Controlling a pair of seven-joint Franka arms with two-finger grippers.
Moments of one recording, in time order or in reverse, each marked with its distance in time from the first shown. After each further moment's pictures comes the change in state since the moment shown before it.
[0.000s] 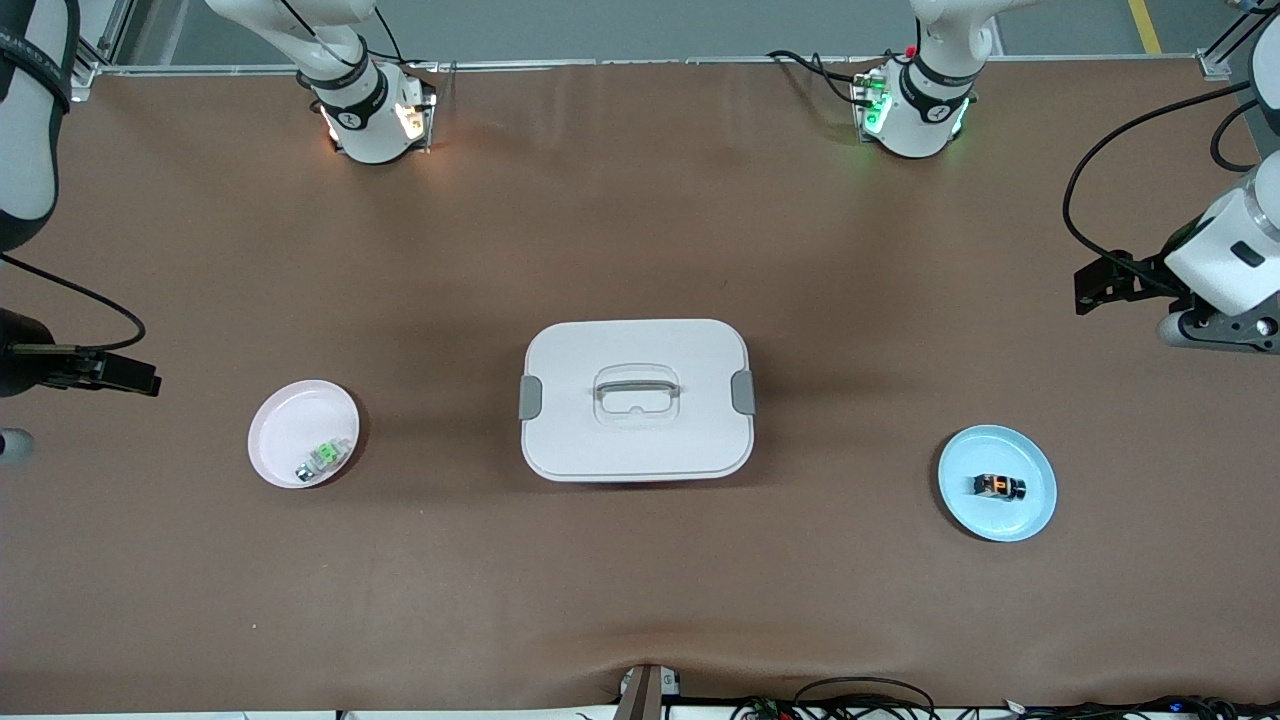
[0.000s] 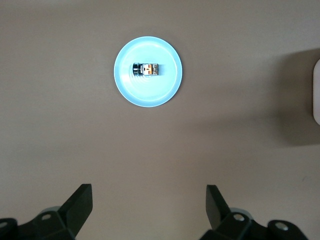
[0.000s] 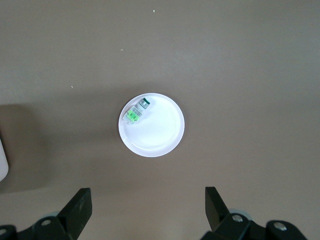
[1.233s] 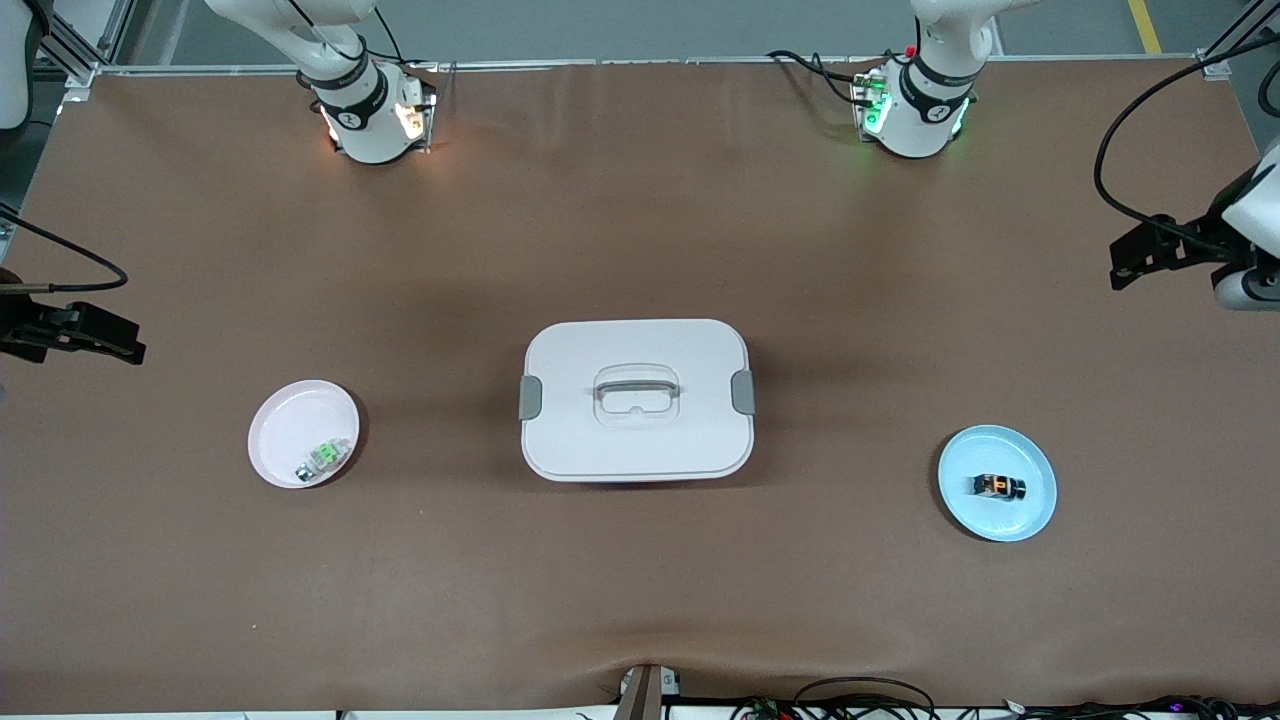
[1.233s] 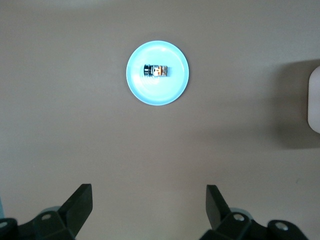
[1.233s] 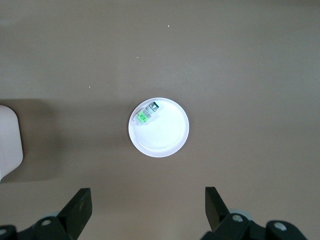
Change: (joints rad) left arm 0.009 -0.045 0.001 0.064 -0.003 -0.082 -0.030; right arm 0.011 -0.101 0.020 -0.066 0.003 0.032 -0.043
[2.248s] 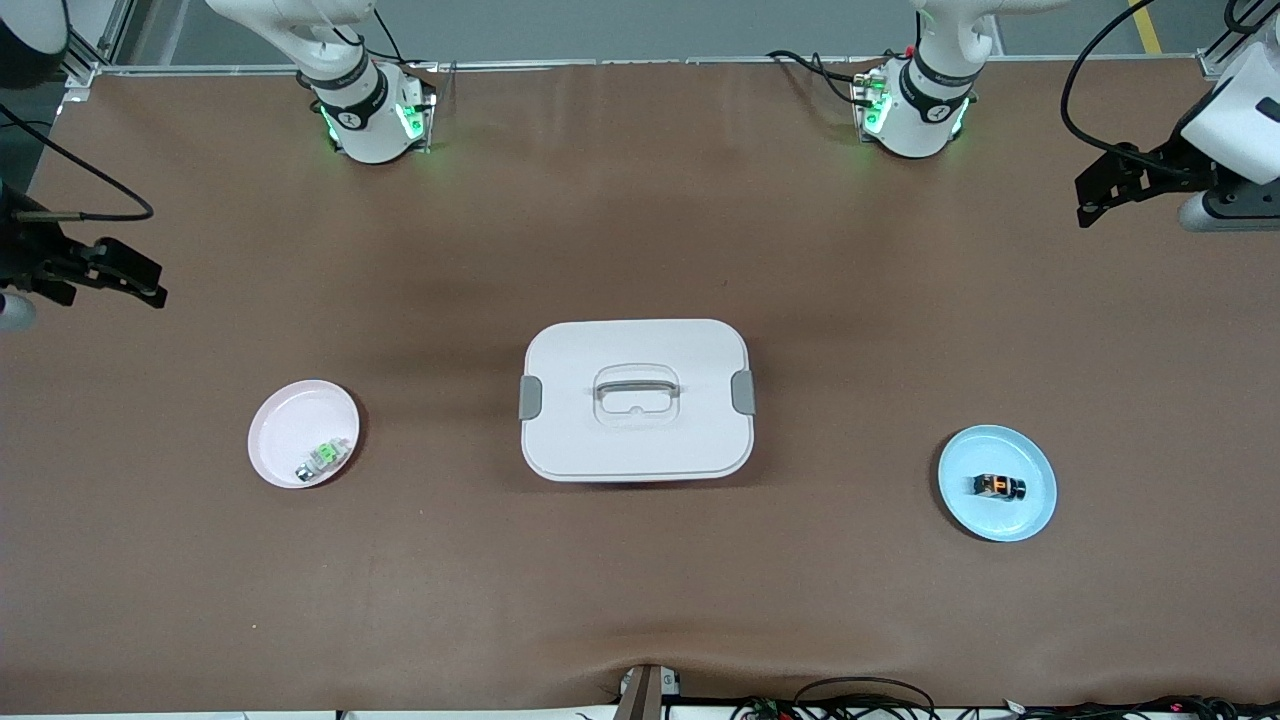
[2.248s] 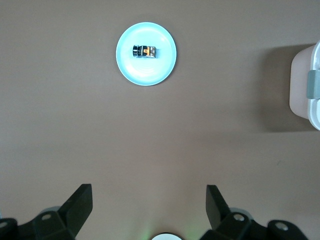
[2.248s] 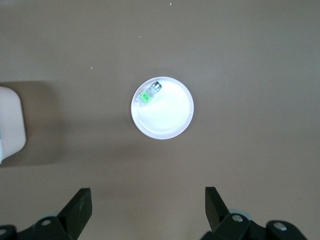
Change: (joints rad) left arm -0.276 -0.128 0.233 -0.092 -0.039 -0.048 -0.071; right arm -0.029 -0.293 -0.017 -0.415 0.072 0.125 0.001
